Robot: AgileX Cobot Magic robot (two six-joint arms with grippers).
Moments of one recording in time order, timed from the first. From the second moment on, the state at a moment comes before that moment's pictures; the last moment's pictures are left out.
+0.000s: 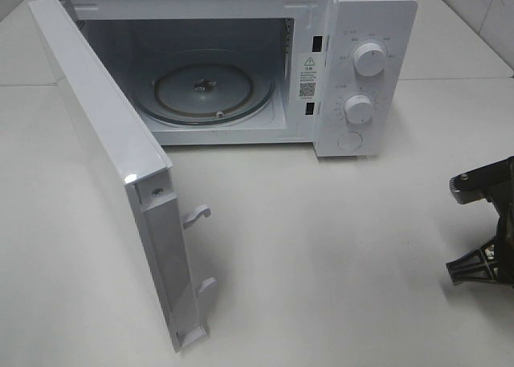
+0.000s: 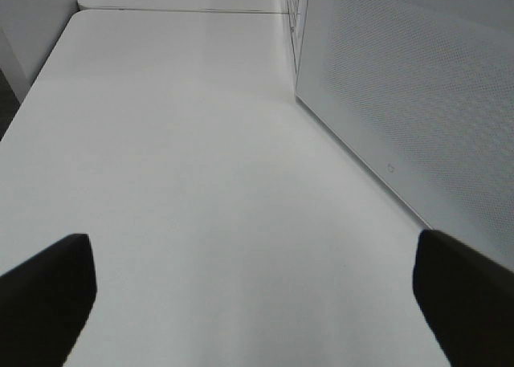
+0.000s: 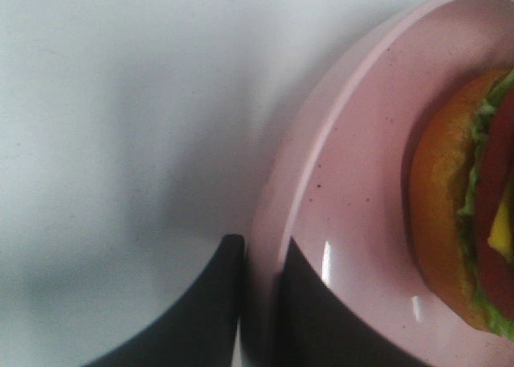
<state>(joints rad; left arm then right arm) 0.09 0.00 -0.52 -0.12 1.09 0.10 0.38 1.68 -0.49 -1.06 0.58 1.25</state>
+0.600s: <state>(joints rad) 0.09 0.00 -0.52 -0.12 1.09 0.10 0.38 1.45 -0.50 -0.82 0.51 0.94</state>
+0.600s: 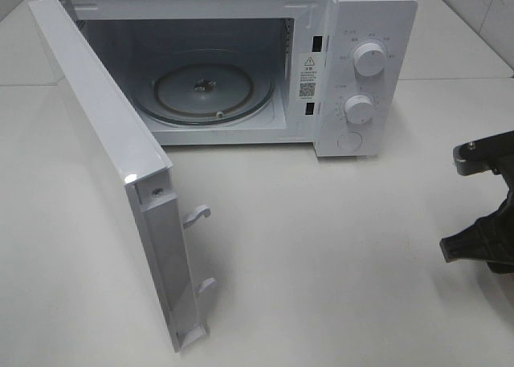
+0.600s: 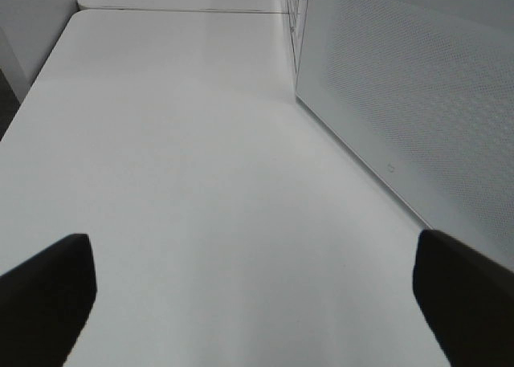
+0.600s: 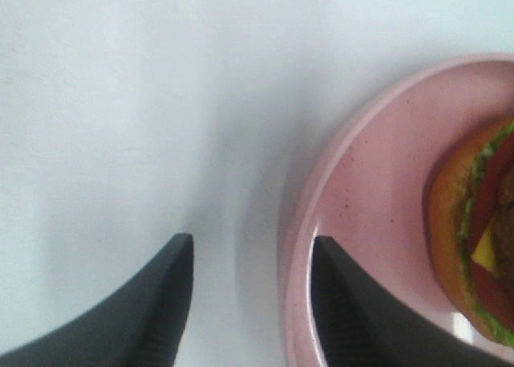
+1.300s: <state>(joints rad) 0.09 0.00 -0.52 -0.12 1.09 0.10 0.38 0.86 -0.50 -0.27 0.55 0.25</state>
